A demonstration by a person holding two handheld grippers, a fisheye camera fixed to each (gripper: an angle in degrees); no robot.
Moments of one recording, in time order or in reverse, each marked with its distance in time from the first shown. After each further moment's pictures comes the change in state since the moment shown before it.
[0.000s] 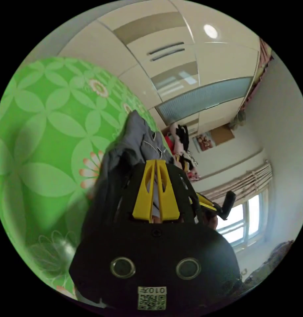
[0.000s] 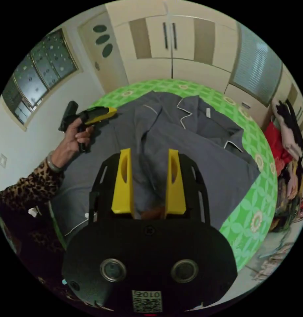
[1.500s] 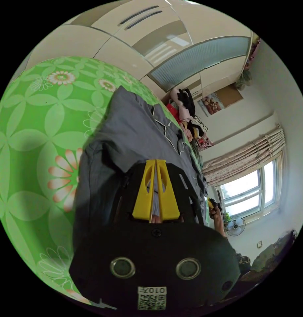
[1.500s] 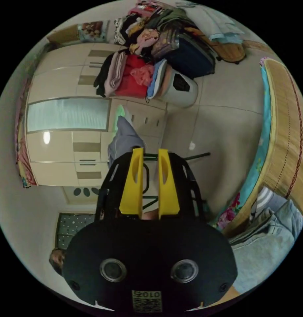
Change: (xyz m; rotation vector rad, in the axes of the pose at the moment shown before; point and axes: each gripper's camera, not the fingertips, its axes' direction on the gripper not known) left arm -0.045 -0.036 0.044 -0.279 -0.126 0.189; right arm 0.383 0.703 -0.199 0.550 -0.556 1.359
